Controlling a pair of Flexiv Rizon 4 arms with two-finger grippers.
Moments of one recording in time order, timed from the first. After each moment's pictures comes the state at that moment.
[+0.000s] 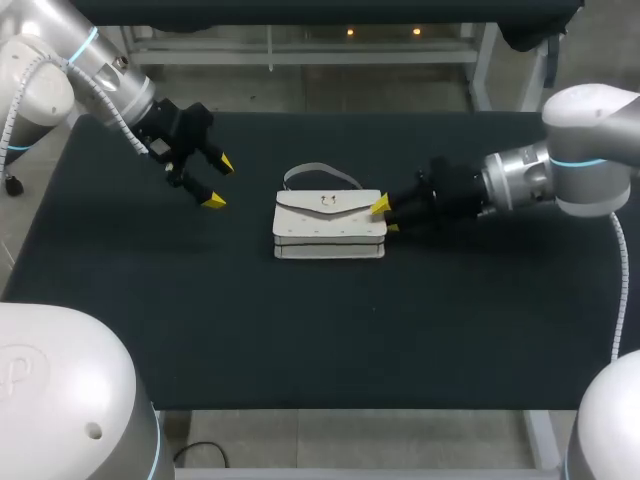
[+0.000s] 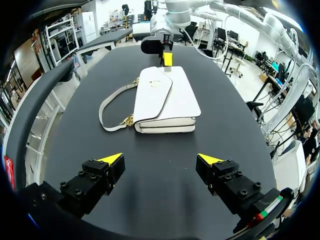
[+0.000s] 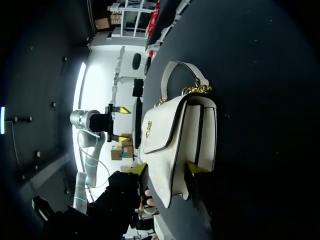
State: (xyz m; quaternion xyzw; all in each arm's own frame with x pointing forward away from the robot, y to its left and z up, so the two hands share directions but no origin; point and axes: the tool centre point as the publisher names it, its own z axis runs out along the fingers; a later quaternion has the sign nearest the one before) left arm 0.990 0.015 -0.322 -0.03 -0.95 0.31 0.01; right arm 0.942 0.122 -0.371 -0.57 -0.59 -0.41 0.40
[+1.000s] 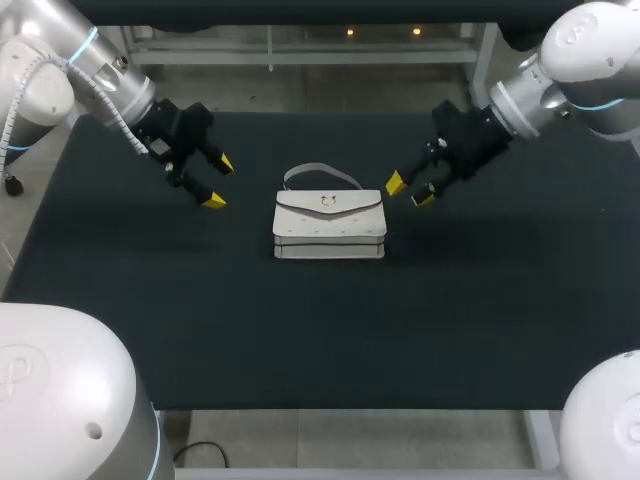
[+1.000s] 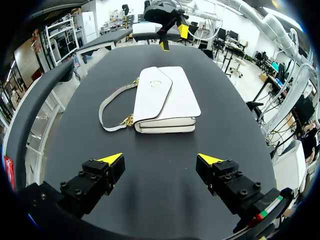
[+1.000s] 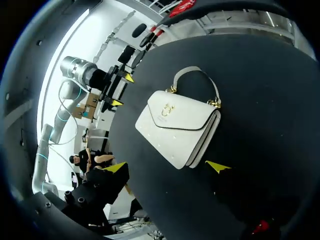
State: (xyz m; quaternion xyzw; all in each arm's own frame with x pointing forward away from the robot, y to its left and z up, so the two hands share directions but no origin) left arm 0.990 0.015 -0.322 -0.03 -0.95 0.31 0.01; right arm 0.921 0.084 -0.297 -0.47 -0.80 -0.30 0.24
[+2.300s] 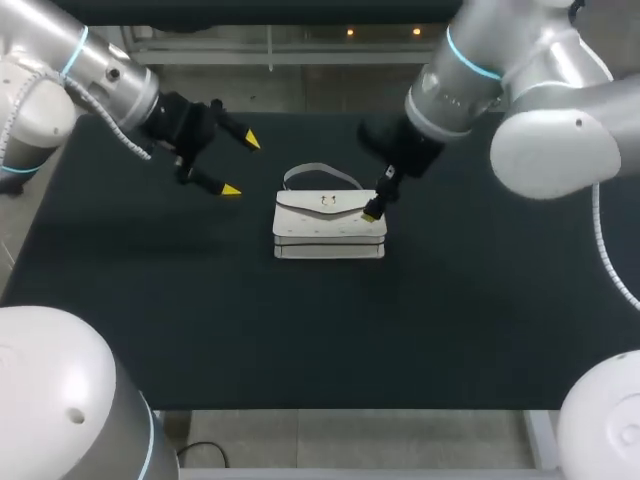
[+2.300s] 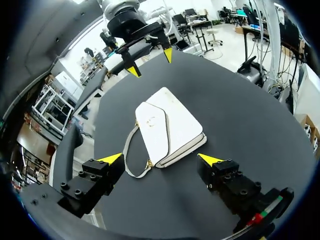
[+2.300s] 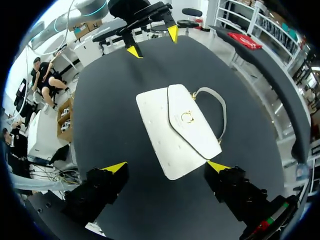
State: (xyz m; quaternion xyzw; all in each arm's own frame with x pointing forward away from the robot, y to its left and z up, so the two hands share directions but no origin) left arm 0.988 -0.034 -0.272 -0.27 -0.88 0.35 -0.16; right arm 0.909 0.122 -0.292 -0.19 -0.96 -0.18 -0.05
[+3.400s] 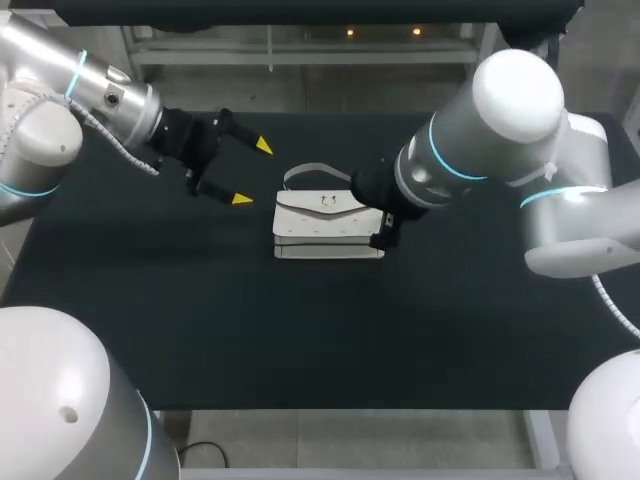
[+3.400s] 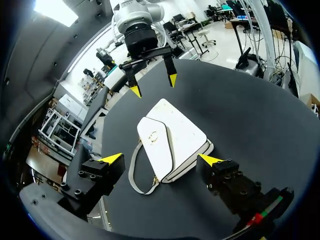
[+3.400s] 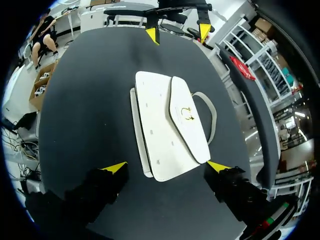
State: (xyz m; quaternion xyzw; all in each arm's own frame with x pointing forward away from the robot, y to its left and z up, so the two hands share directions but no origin) left arm 0.978 -0.055 -0.280 -0.33 -0.84 0.39 -0.19; right arm 0.914 0.118 -0.329 -0.09 -0.96 -0.15 -0.22
